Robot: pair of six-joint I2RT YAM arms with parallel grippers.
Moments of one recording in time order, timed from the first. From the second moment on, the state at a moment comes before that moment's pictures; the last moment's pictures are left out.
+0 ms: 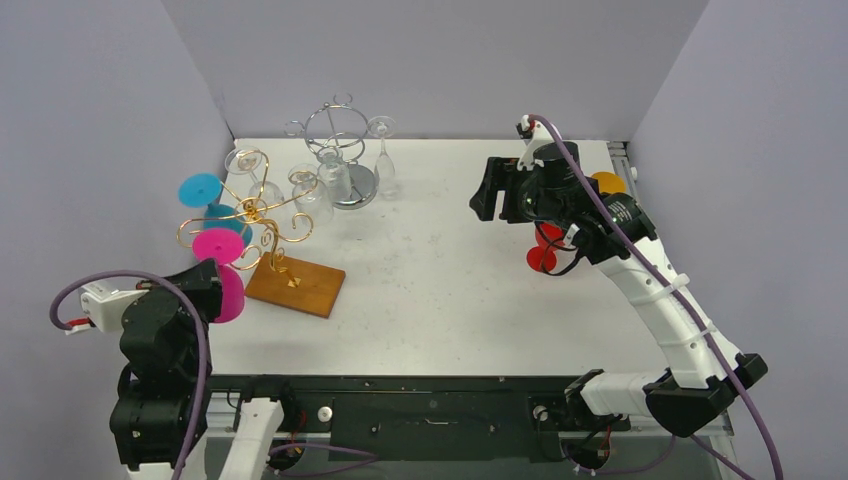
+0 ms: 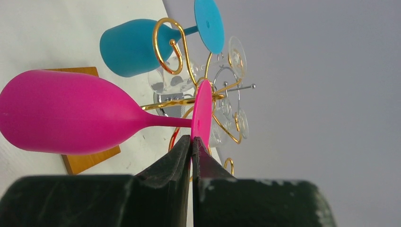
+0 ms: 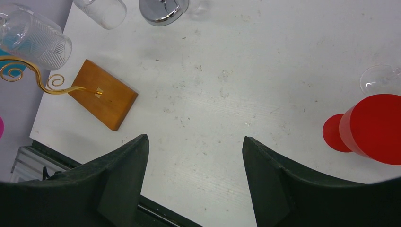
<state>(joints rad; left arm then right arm) 0.02 0.52 1.27 -1.02 -0.43 -1.22 0.58 1.28 1.59 -0.86 0.03 0.41</state>
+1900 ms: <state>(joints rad) 0.09 0.91 1.68 -1.09 0.60 -1.11 0.50 1.36 1.60 -0.78 -0.07 0.53</state>
